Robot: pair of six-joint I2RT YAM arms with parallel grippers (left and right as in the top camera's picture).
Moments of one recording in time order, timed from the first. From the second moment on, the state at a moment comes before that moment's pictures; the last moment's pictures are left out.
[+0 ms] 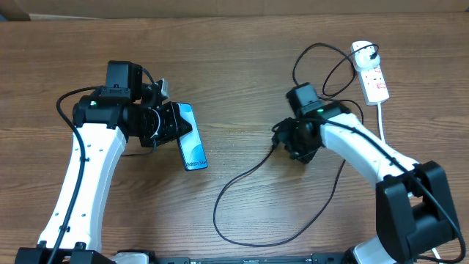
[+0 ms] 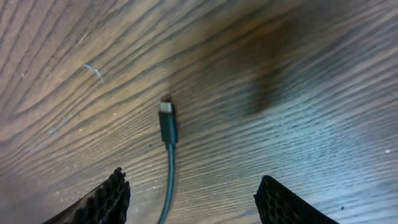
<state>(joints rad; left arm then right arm) -0.06 1.47 1.30 -1.09 0.52 -0.37 0.37 1.73 1.10 -0.78 -0.19 0.97</state>
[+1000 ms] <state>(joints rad) -0.06 1.47 1.30 -1.08 0.52 -0.37 0.36 1.77 0.96 -0.53 -0.34 0.96</state>
